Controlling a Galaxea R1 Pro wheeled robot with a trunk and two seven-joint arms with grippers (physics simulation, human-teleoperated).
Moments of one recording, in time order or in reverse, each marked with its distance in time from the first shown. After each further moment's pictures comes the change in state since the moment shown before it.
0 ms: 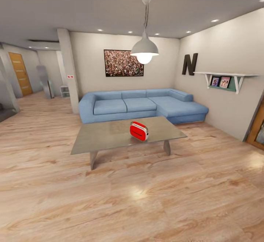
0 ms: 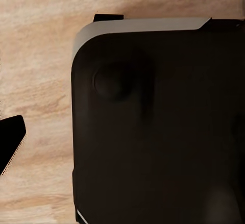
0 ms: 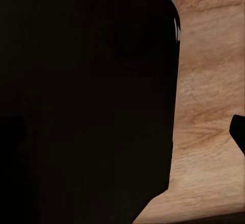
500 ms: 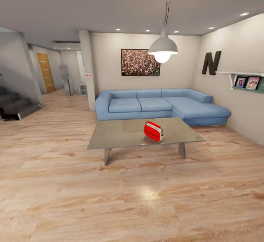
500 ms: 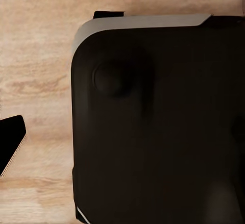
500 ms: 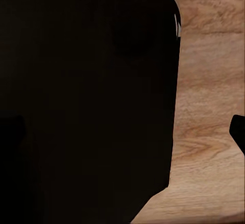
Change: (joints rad) left arm 0.000 0.000 0.000 0.000 0.000 0.000 0.000; right arm 0.000 0.000 -0.001 0.000 0.000 0.000 0.000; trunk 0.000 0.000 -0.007
